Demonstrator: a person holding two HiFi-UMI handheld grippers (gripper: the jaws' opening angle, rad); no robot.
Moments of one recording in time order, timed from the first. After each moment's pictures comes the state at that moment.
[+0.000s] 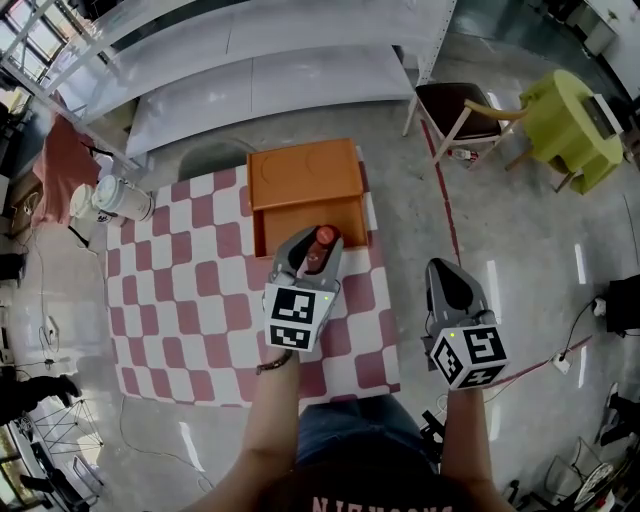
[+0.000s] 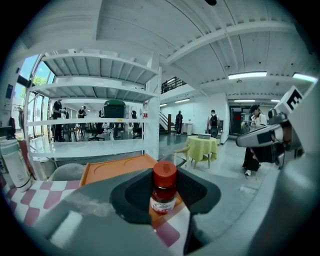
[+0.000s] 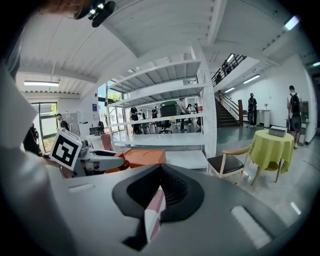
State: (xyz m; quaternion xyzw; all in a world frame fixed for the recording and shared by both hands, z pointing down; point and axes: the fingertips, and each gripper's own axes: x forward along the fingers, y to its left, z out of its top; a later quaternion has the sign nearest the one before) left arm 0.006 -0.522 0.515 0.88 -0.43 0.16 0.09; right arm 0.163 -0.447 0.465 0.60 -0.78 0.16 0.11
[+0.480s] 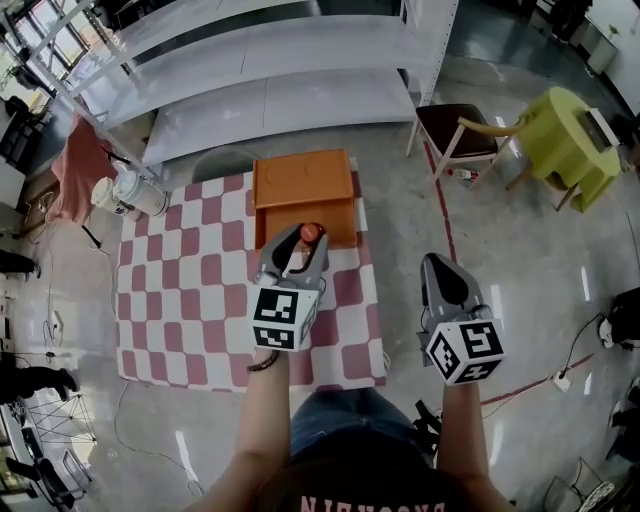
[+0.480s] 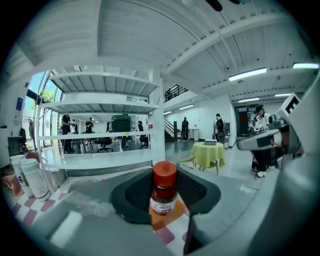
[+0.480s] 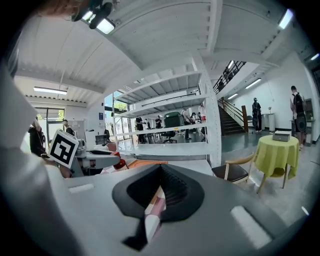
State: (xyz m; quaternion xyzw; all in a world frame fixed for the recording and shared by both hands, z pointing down) left arm 0.001 -0.488 0.445 0.87 -0.47 0.13 0.06; right arm 0.179 -0.420 0.418 0.58 -0.80 0.13 0.06
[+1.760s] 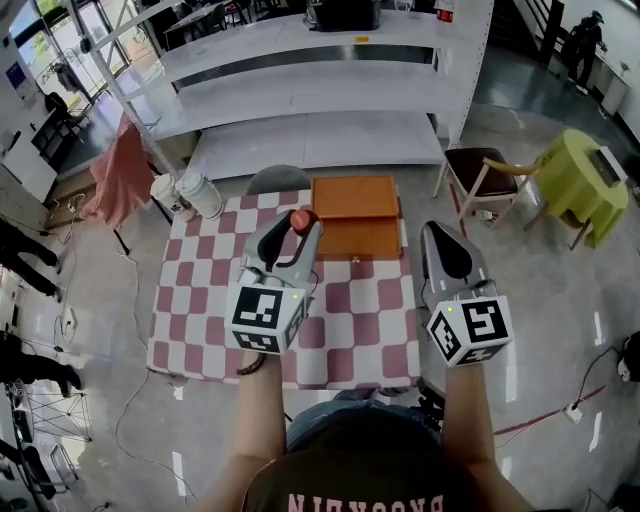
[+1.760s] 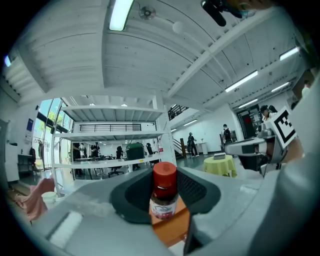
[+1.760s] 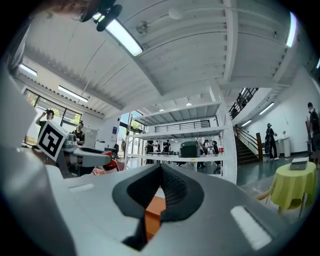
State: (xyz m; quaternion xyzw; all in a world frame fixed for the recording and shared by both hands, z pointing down) left arm -0.112 -0.431 0.305 0.85 -0.52 0.06 -0.05; right arm 0.069 -0.407 0.295 0.54 -0.84 -0.01 -0.02
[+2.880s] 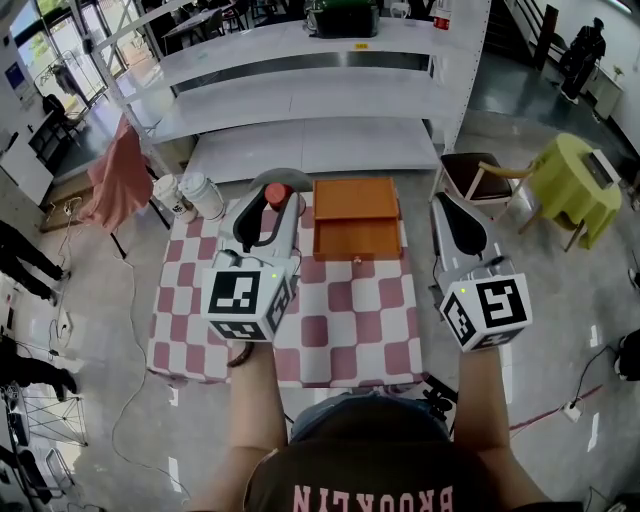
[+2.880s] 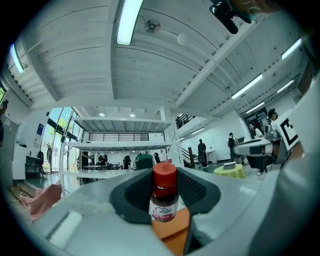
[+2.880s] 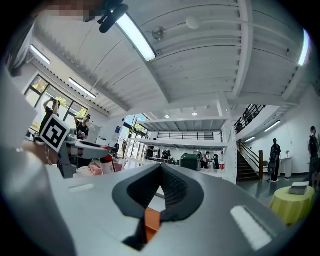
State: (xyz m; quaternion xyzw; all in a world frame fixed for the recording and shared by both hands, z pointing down) left arm -0.150 -0.422 0.240 0.83 -0.55 0.00 -0.07; right arm 0.061 -0.395 0.229 0.54 -0.84 -0.09 -0.01
